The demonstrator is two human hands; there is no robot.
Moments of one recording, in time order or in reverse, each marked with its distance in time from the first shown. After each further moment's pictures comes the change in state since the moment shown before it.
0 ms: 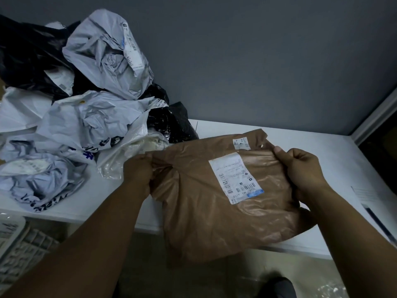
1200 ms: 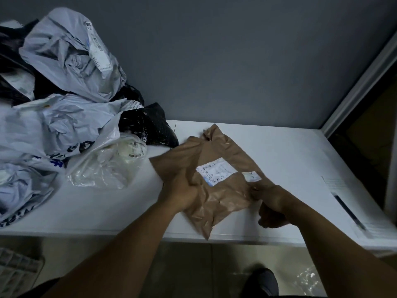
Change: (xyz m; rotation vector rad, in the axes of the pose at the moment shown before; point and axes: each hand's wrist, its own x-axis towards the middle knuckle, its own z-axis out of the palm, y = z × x) left_hand -0.075 -0.041 0.093 0.866 -0.484 0.224; right_hand -0.011 0.052 -0.039 -0.525 -0.234 0.583
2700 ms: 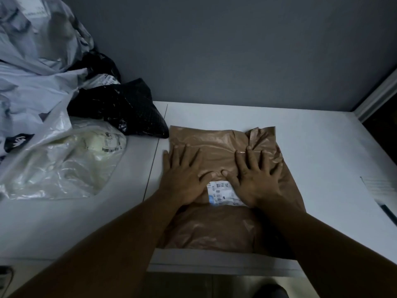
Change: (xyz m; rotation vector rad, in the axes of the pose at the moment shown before) left_hand 0.134 -0.034 0.067 0.838 0.062 0.270; right_hand 0.160 -0.023 0.061 -0.942 0.387 -0.571
